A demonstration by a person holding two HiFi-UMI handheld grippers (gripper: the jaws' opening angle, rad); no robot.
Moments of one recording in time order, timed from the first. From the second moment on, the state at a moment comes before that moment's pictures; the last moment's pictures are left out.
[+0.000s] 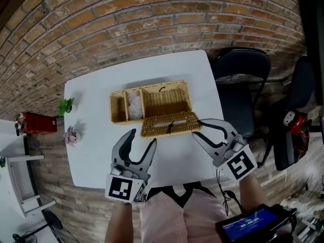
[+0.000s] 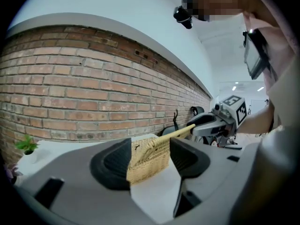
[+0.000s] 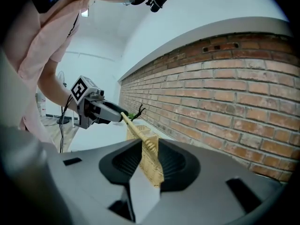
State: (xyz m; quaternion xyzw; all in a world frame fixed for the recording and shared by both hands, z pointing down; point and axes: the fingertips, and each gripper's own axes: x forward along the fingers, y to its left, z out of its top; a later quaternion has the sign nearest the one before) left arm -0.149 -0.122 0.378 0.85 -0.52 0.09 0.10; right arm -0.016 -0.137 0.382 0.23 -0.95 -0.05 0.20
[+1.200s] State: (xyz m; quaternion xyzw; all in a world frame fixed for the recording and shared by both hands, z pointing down) left arm -0.177 -0.161 0.355 0.83 -0.55 0.05 0.11; right arm -0.028 -0.230 0.375 0.29 -0.94 0.03 0.15
